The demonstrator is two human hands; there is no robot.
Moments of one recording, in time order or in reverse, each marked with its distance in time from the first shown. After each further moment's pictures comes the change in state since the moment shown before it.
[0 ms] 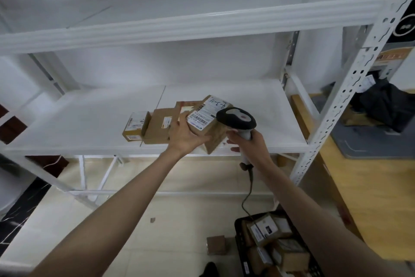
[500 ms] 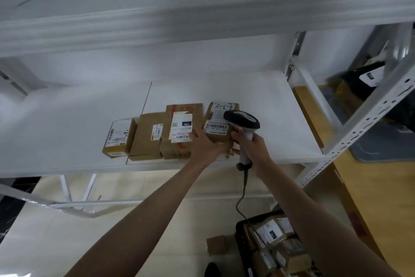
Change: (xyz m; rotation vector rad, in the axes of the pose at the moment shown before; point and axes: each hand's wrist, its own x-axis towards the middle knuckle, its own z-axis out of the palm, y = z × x) left_hand 0.088 -0.008 0.080 -0.226 -0.128 -0.175; right_hand 0.121 0.048 0.020 0.209 0.154 0.243
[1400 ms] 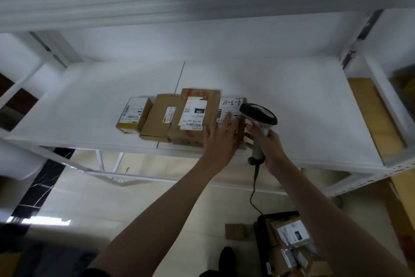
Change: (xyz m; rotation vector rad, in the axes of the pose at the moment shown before) left_hand 0.034 -0.067 -0.034 0.833 0.031 0.379; right_hand 0.041 0.044 0.060 0.002 -0.125 0.052
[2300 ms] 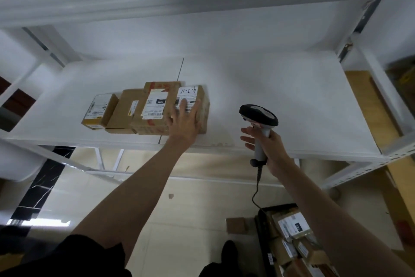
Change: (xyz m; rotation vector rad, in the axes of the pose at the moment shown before) left_hand 0.013 -0.096 -0.029 0.078 -0.072 -0.262; right_hand -0.028 0.004 -0.001 0.001 -0.005 0.044
